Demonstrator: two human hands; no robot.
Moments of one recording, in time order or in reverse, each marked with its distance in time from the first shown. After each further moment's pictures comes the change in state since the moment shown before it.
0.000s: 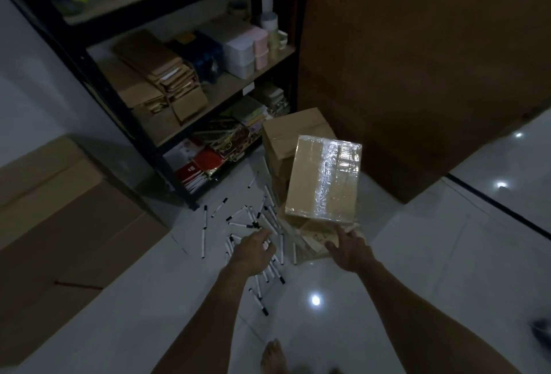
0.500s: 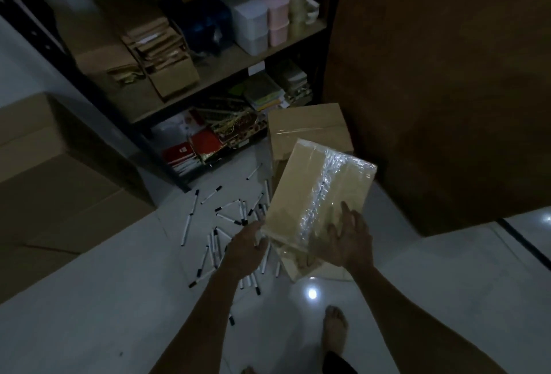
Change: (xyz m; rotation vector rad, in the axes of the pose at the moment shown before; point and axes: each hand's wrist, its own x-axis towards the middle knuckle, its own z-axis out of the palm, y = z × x) left_hand 0.146 0.056 0.060 -0.232 0.243 -0.073; right_hand 0.189 0.065 -0.042 0.130 0.348 -0.179
